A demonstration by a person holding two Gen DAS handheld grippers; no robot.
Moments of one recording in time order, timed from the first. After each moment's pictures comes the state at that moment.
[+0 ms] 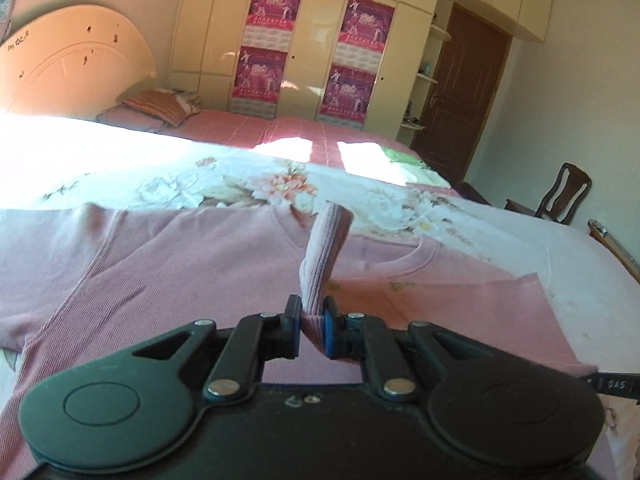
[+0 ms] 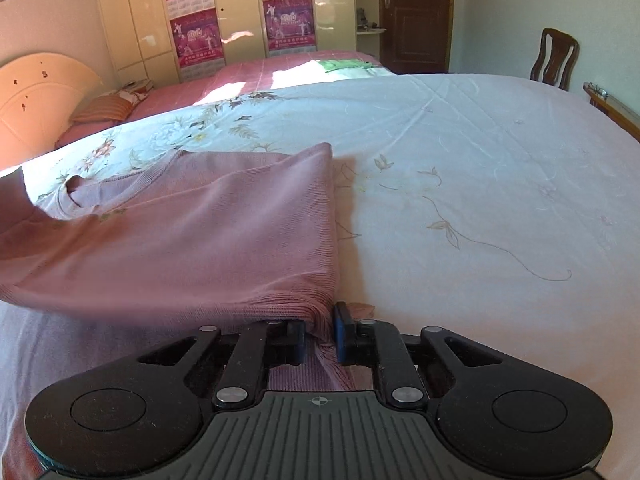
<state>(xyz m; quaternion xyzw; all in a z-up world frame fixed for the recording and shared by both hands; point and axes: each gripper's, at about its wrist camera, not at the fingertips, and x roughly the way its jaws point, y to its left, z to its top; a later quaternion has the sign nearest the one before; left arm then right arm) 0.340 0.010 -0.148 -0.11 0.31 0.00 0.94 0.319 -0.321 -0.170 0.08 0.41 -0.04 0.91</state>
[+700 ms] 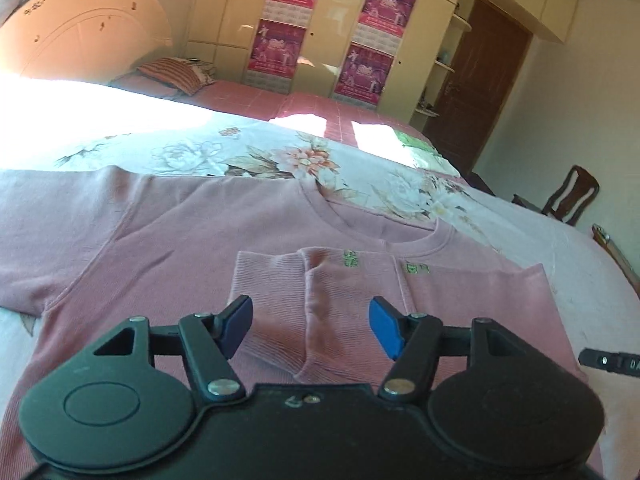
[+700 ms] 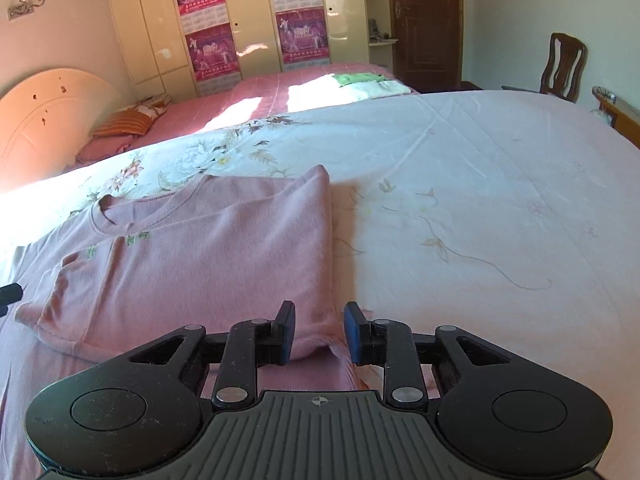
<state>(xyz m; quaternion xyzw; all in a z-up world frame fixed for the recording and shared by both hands) 0.338 0.026 -0.147 -0.12 0.34 -0.01 0.93 0.319 -0.309 -0.136 0.08 0.39 0.00 0.92</state>
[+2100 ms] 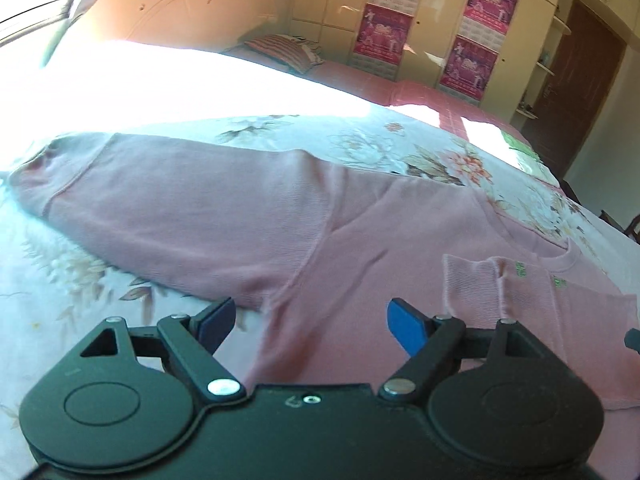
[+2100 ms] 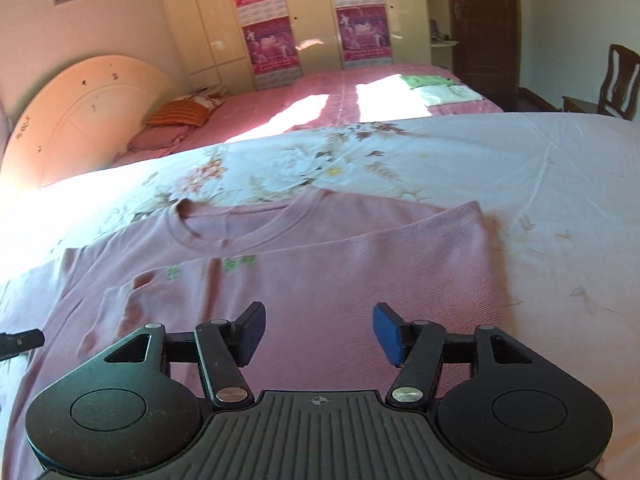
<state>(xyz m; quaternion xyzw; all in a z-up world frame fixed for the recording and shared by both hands) 0.286 0.159 -0.138 -0.15 0.38 0.15 0.90 0.356 -0.207 -0.132 0.07 0.38 0.10 0.92</state>
